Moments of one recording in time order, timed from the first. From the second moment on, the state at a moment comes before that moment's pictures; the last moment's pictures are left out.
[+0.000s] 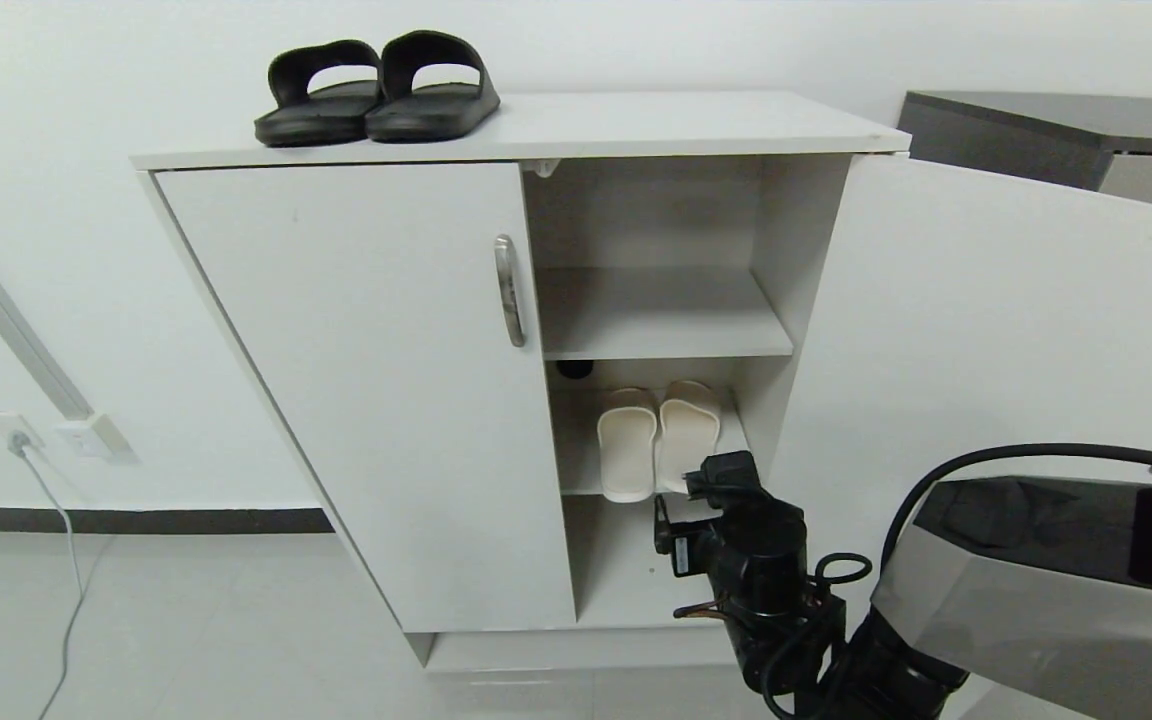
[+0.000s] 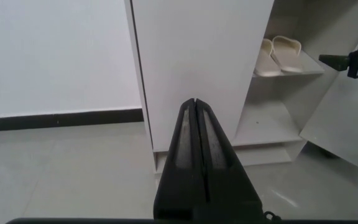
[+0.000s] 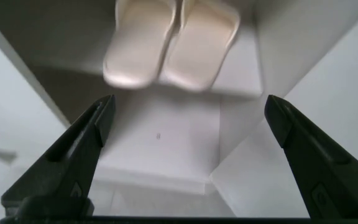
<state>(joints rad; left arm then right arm) 0.00 0.00 0.00 0.00 -0.02 0.01 0.81 2.30 -0.83 -1.34 -0.69 0.04</state>
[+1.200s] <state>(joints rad) 0.00 0.00 0.00 0.00 -0.02 0.00 0.80 2.30 -0.82 -1.35 -0.69 0.04</state>
